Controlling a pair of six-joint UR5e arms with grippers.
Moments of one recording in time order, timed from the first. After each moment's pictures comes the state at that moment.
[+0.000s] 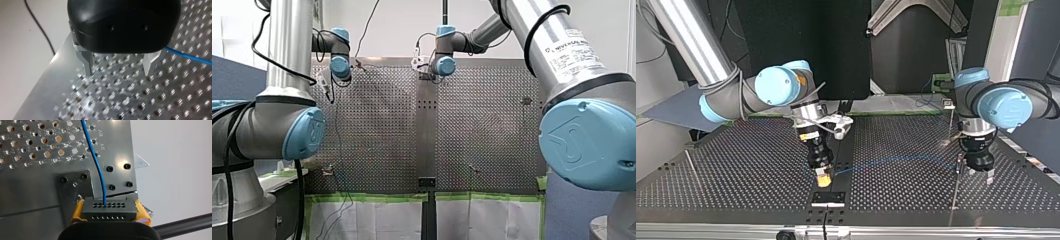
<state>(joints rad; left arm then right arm) 0.08 -1.68 -1.65 -2.90 -1.73 -1.96 2.27 -1.04 1.09 -0.30 1.60 1.66</state>
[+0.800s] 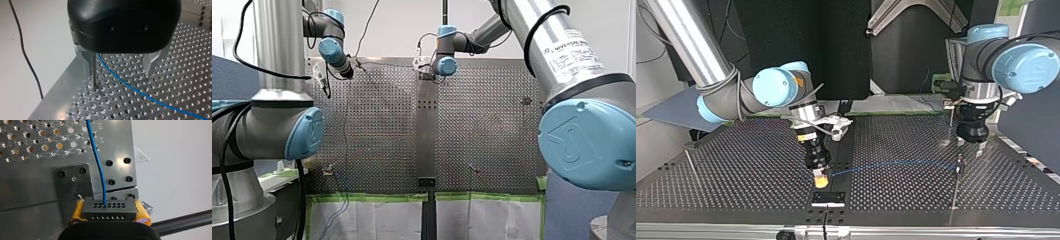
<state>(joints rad) 0.09 -1.47 -1.78 -3.12 -1.58 -2.00 2.26 -1.04 1.09 -0.30 1.60 1.66</state>
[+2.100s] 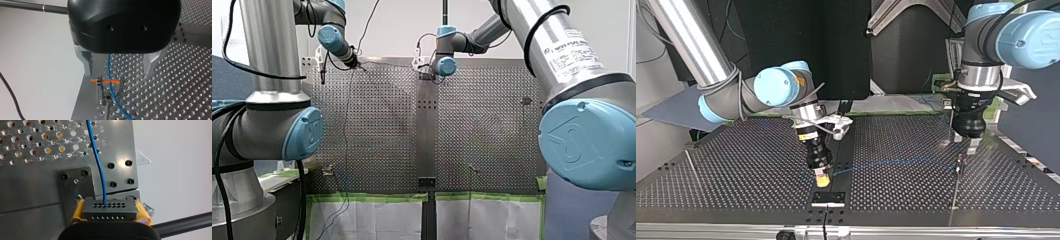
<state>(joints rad) 0.03 -1.38 -1.78 -3.14 -1.56 -1.70 2.26 -1.04 1.09 -0.29 1.60 1.66</state>
